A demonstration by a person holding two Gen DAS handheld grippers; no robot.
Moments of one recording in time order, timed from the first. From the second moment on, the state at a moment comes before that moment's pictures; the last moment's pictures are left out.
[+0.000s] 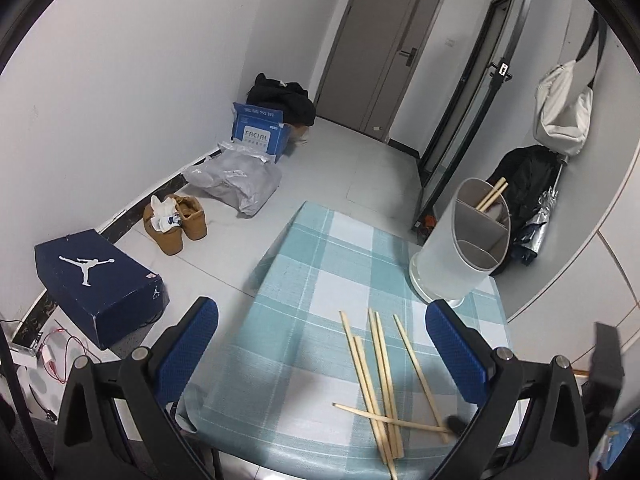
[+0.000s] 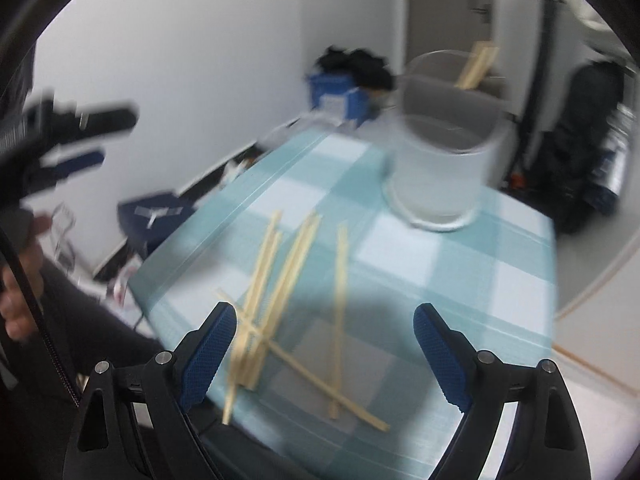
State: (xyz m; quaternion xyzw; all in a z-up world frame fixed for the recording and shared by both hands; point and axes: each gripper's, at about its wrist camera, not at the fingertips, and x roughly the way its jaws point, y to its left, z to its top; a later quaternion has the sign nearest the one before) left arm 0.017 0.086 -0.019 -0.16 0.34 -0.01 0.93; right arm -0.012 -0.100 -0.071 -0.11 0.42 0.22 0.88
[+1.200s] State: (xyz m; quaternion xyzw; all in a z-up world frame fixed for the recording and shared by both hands) left arm 0.019 0.154 -0.031 -0.31 0.33 0.04 0.89; right arm 0.008 0.004 -0.129 -0.32 0.41 0.34 0.78
